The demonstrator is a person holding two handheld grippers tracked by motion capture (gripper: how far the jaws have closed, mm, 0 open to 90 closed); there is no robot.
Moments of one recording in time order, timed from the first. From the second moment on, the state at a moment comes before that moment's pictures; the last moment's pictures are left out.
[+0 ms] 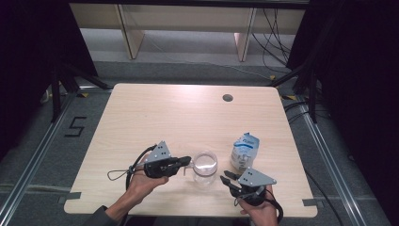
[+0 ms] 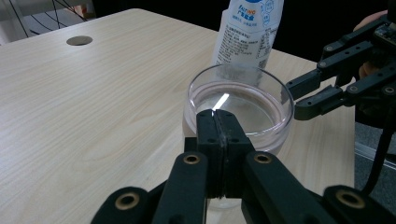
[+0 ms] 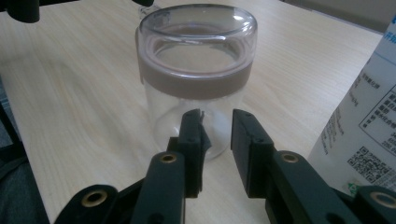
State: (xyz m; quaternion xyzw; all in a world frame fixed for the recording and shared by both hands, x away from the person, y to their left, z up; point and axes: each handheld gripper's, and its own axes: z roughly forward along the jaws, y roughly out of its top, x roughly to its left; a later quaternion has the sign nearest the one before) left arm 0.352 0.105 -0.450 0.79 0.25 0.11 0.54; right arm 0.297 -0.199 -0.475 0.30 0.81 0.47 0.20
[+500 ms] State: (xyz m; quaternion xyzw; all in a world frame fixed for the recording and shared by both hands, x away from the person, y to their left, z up) left arm 0.351 0.106 -0.452 0.79 0.25 0.10 0.55; right arm 0.306 -0.197 -0.472 0.29 0.80 0.48 0.21
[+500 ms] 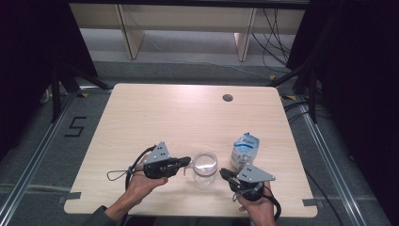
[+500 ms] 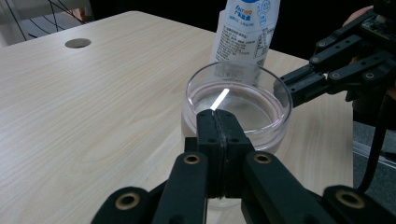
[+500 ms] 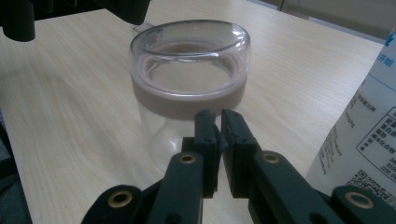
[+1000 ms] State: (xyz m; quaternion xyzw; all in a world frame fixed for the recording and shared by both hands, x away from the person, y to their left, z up) left arm 0.351 0.107 -0.453 0.79 0.25 0.10 0.55; right arm 0.311 -0.190 -0.468 0.28 0.80 0.49 0.22
